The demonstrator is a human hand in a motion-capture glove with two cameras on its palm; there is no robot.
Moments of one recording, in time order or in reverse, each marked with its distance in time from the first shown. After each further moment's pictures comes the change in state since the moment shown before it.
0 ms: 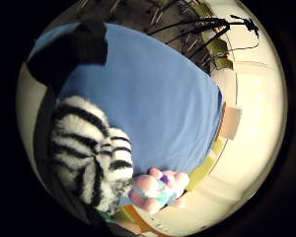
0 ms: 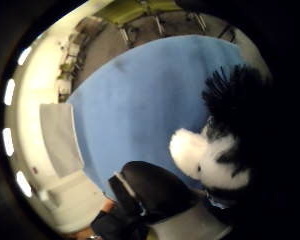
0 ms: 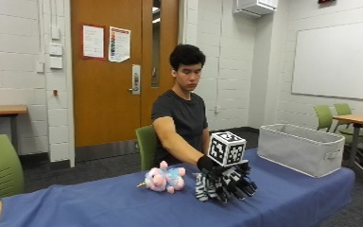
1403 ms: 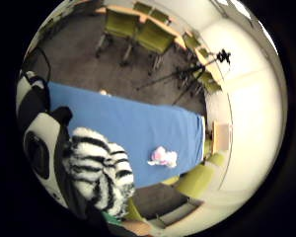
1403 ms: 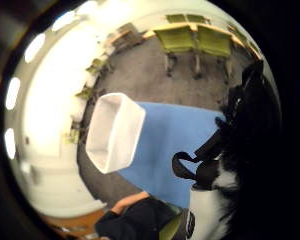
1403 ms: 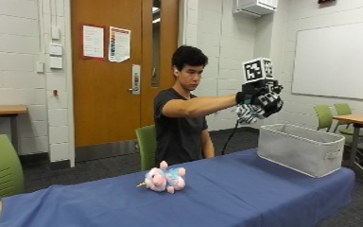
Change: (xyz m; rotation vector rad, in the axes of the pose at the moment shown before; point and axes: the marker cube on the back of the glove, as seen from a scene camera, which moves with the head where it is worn) arm -0.210 0.066 -0.261 0.408 -0.029 -0.264
